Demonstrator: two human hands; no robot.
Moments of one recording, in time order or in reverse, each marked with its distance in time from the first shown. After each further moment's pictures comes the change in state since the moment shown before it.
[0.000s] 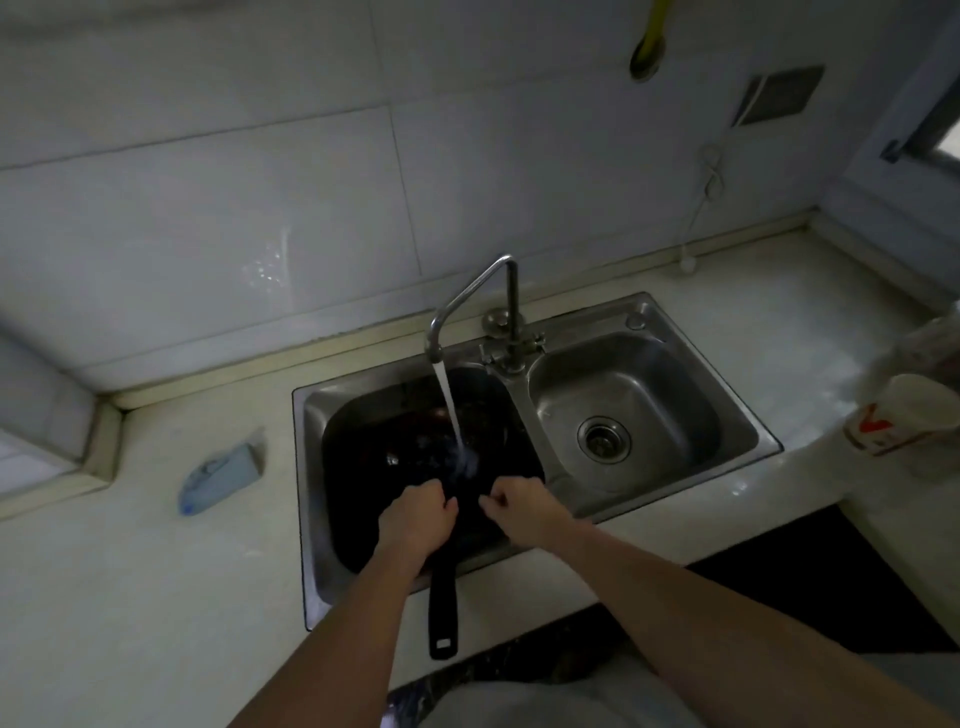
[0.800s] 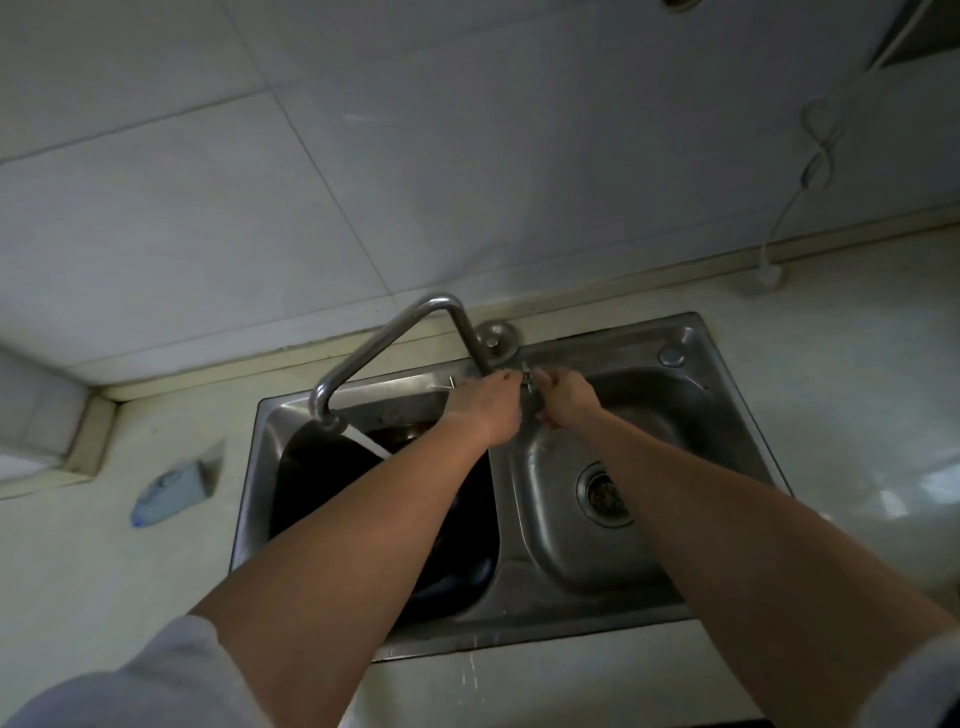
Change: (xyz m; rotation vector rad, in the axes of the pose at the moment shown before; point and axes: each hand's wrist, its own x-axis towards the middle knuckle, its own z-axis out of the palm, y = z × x) left_hand 0.207 0.209 -0.060 0.267 0.008 0.124; right_hand 0.222 0.095 -0.186 0.484 0.015 0.120
